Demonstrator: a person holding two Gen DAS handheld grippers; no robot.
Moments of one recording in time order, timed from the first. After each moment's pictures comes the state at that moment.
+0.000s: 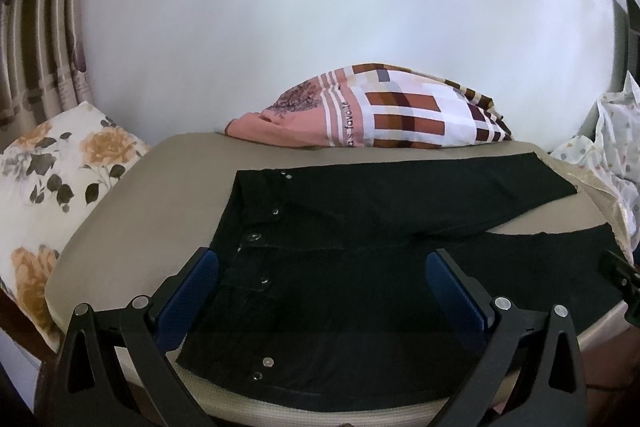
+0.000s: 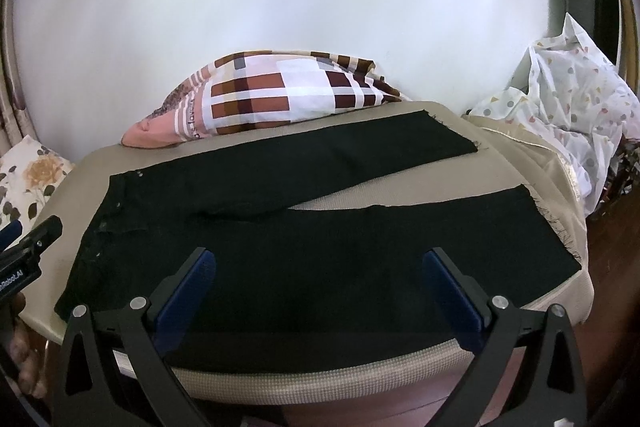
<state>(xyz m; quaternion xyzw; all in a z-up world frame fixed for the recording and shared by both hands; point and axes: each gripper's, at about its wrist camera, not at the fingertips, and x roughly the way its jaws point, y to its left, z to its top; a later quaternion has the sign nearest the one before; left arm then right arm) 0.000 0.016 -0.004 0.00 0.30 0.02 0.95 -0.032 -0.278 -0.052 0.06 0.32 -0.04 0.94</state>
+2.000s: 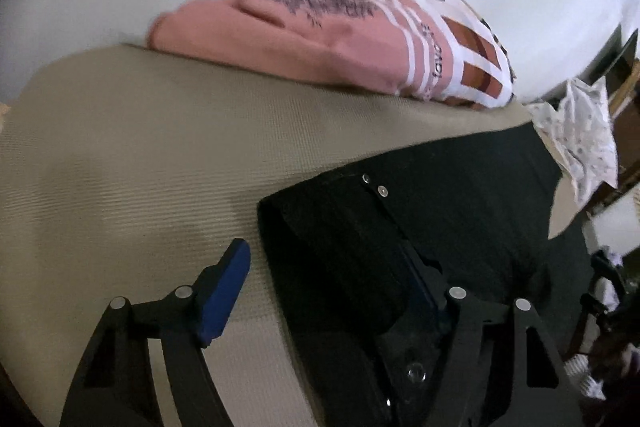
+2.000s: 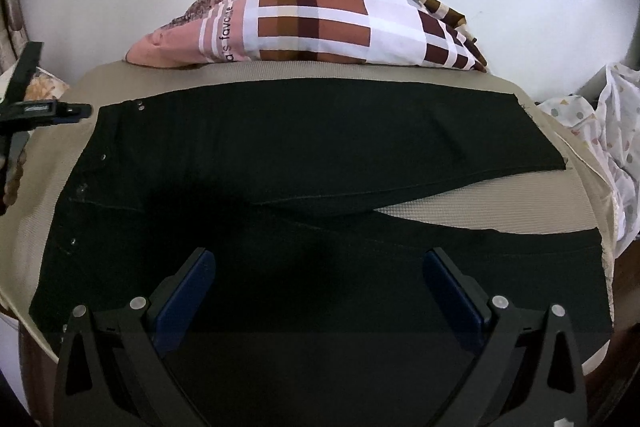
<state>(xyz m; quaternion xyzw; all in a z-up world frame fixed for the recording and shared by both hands) 0.317 0.219 -0.111 -0.07 0.52 -0.21 0.83 0.111 -0.188 -0.102 -0.02 0.45 0.01 0.89</state>
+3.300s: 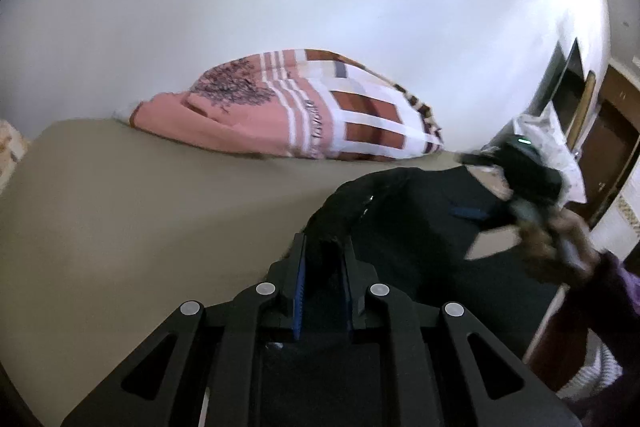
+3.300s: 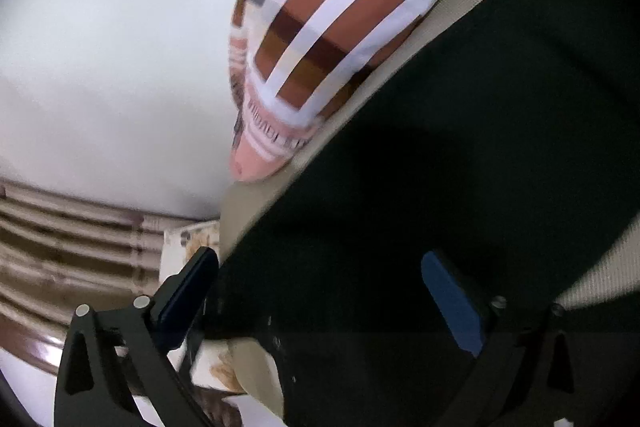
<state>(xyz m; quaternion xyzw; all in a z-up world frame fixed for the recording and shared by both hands) 0.174 0.163 -0.033 -0.10 0.35 -0.24 0.90 0.277 -0.270 -0.128 0.44 0.49 0.20 0.73</state>
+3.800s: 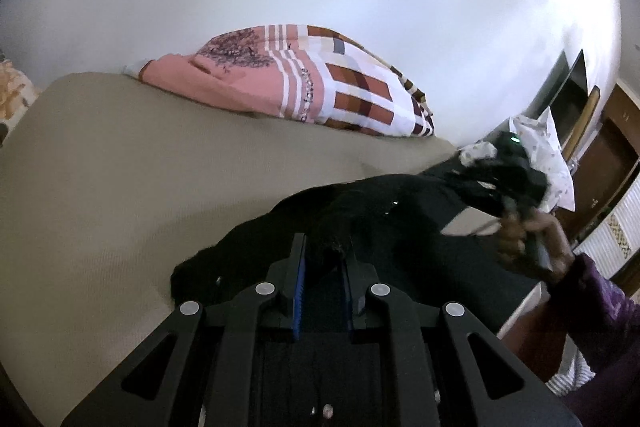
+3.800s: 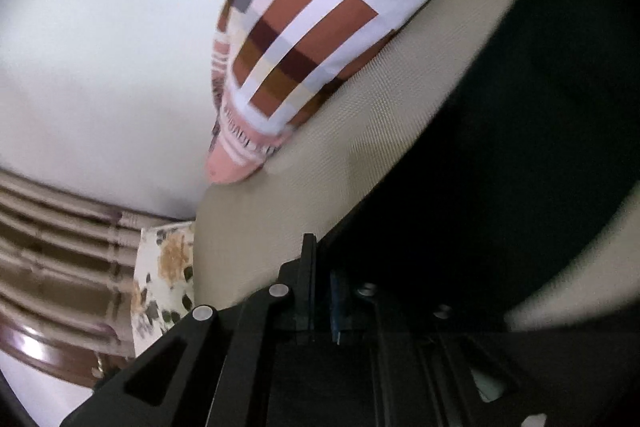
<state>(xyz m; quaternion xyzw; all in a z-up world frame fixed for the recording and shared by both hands) 0.122 0.162 -0.034 -0.13 0.39 -0.23 0.88 0.248 -0.269 -0.128 0.39 0.48 0.18 0.76</state>
